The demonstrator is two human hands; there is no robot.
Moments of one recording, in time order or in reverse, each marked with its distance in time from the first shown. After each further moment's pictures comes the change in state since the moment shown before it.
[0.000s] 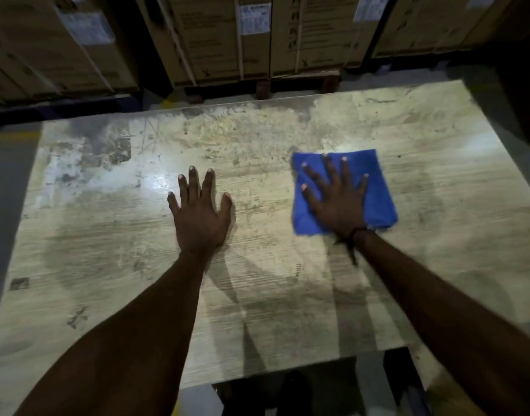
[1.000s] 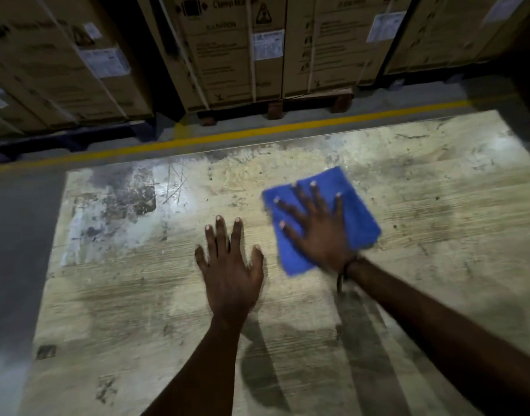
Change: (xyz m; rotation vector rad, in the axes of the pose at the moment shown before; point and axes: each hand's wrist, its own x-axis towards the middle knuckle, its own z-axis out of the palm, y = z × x) left_hand 0.004 0.002 -0.003 -0.047 -0.009 -0.039; right_hand 0.059 -0.084 0.020 0.006 0.031 -0.275
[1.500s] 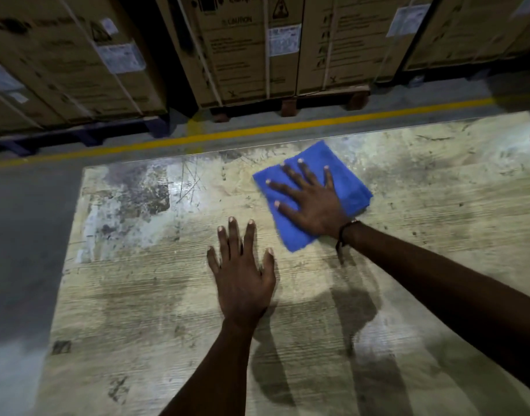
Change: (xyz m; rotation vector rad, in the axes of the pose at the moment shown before) left_hand 0.000 0.000 -0.001 0.006 -0.008 -0.012; right_hand 0.079 -0.001 0.016 0.075 -0.031 -0.192
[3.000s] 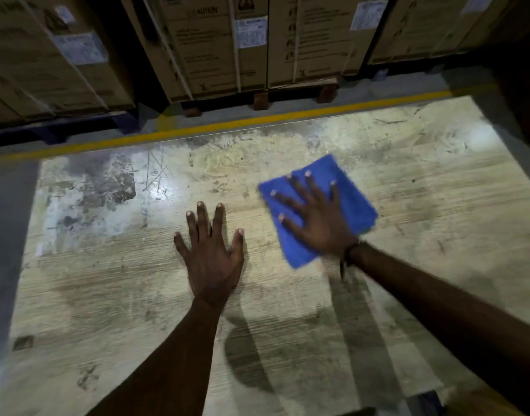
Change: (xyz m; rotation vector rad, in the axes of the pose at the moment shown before) left_hand -0.001 -0.001 0.000 -0.028 -0.028 0.002; right_hand -0.109 0.009 -0.027 -0.102 -0.009 0.135
